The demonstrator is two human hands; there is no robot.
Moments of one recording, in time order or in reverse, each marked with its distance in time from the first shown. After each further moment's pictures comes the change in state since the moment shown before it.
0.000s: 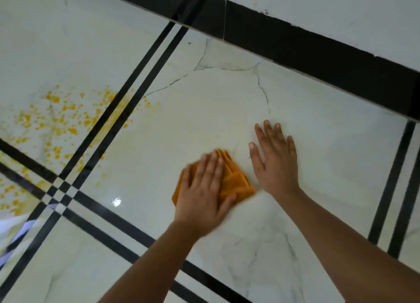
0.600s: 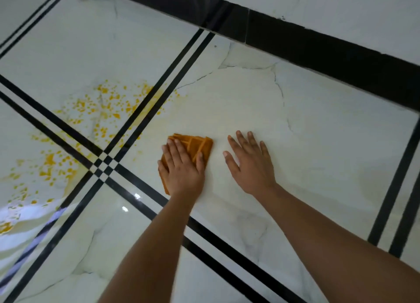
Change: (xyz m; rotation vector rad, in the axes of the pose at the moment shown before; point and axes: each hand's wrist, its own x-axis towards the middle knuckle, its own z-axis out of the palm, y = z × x) left_hand -0.023 -0.042 -0.018 -0.155 0.044 -0.637; right_hand -0.040 -0.069 0.008 0.018 -0.241 -0.152
